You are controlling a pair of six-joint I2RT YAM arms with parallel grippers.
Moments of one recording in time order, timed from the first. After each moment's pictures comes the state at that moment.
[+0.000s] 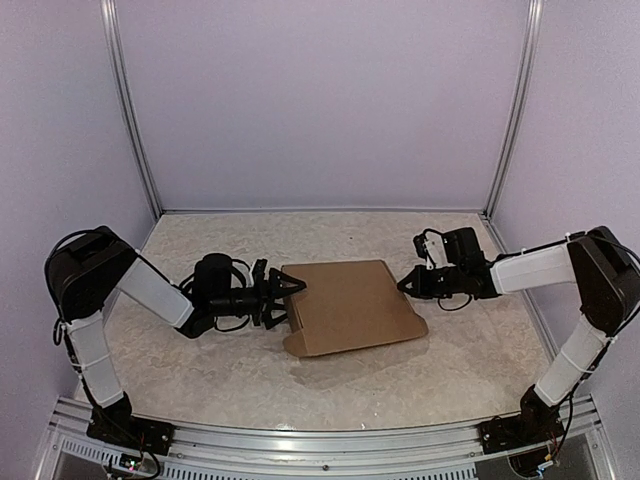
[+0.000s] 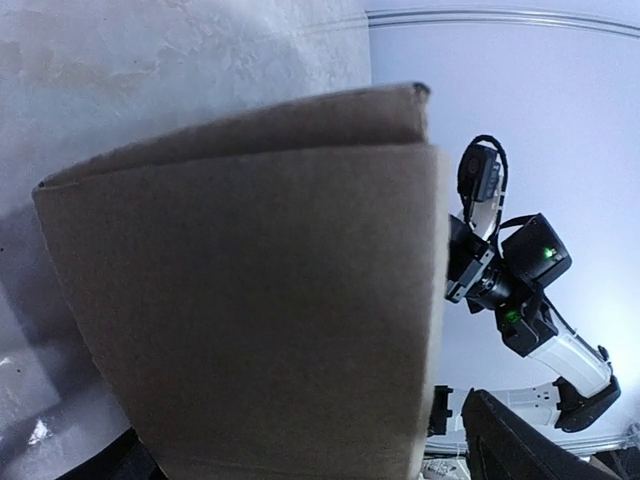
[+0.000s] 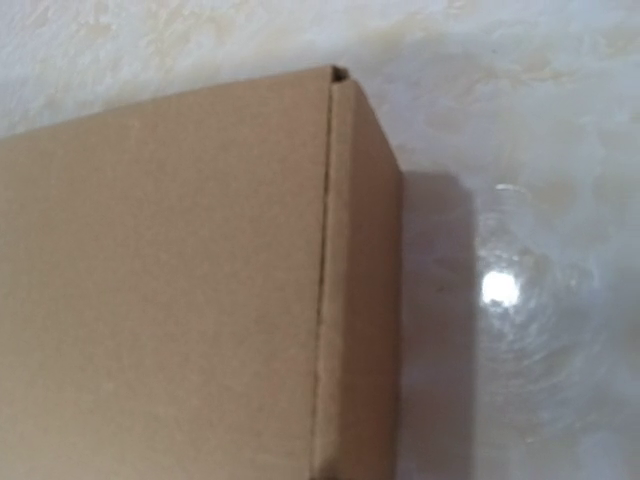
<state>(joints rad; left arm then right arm) -0.62 1.87 0.67 0.88 0.57 -1.25 0.42 1.65 0.79 0.14 -0.35 0.41</state>
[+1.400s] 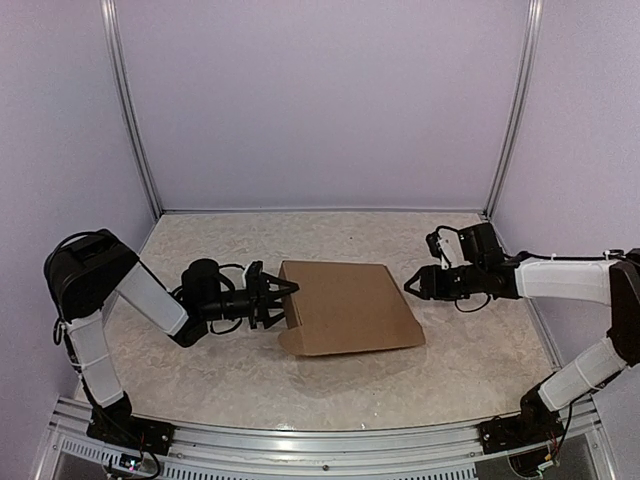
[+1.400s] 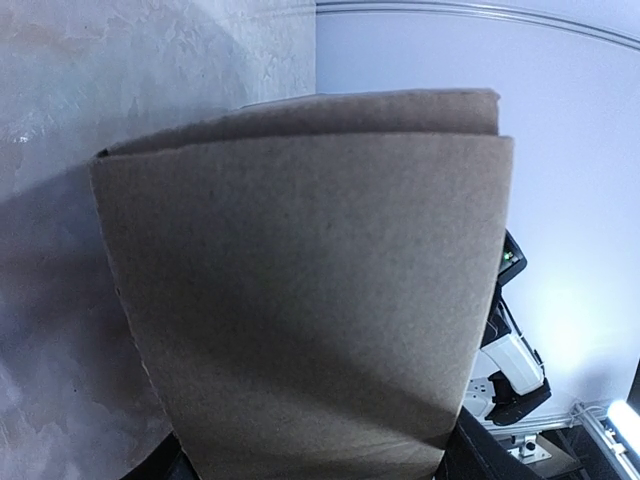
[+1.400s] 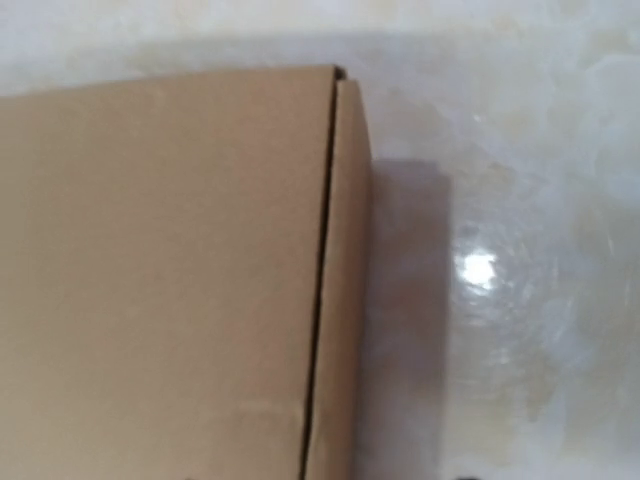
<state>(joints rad) -0.60 1.89 0.58 1.14 0.66 -1.40 0.41 1.44 0.75 -0.06 -0.34 0.38</state>
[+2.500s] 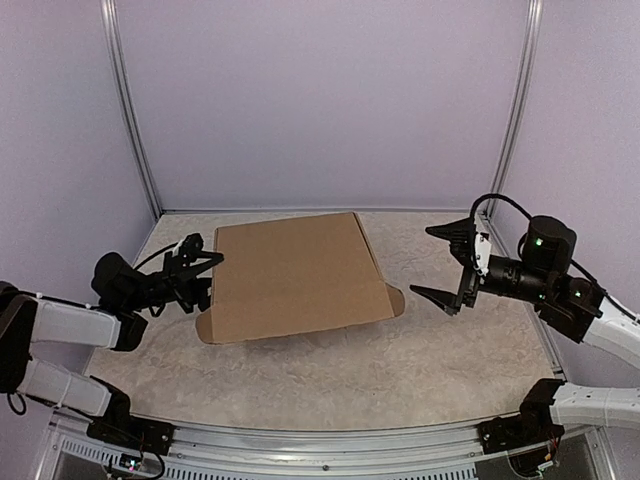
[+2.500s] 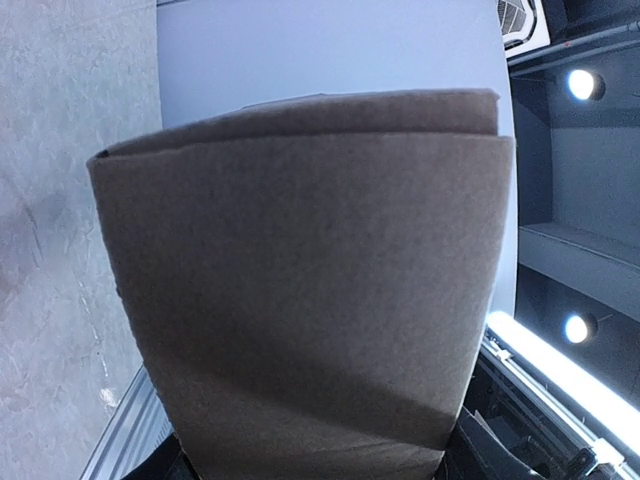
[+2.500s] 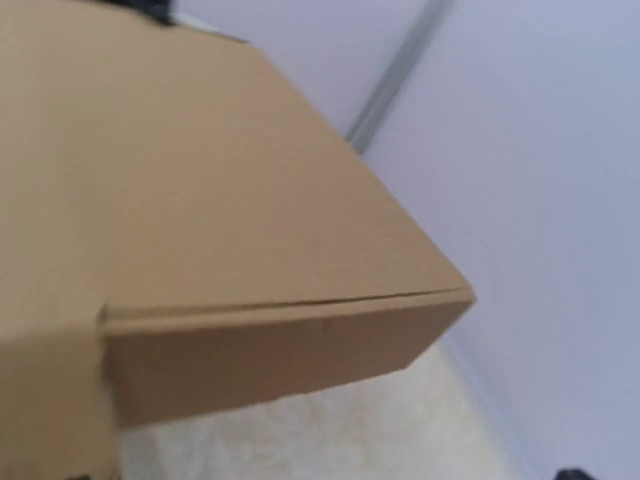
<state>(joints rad) -0.31 1.29 0.31 1.29 1.01 -1.75 0.65 0.80 0.67 0.02 -0.43 -0.59</state>
